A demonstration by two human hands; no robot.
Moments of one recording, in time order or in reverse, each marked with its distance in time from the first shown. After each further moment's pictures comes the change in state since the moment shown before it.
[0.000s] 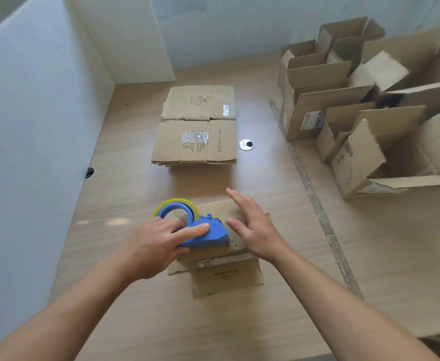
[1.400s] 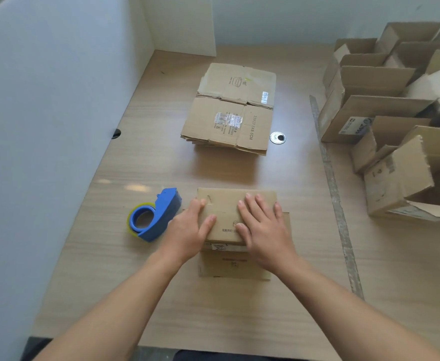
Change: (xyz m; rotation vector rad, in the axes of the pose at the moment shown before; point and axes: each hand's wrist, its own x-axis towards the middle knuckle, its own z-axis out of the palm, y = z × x) left_hand 0.003 0.046 0.050 -0.625 0.086 -0.974; right_hand -0.007 0.007 0.032 -0.873 -0.098 -0.086
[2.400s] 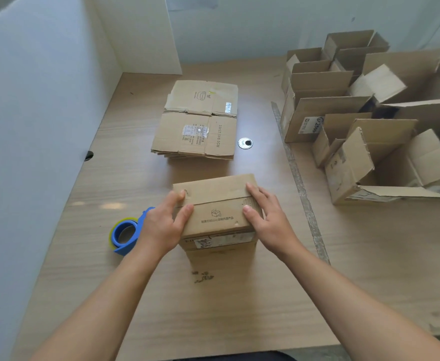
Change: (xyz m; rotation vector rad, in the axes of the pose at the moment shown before) left_hand 0.002 0.046 -0.016 -0.072 0.127 0.067; right_hand -0.025 0.046 -0.057 0.931 0.143 0.288
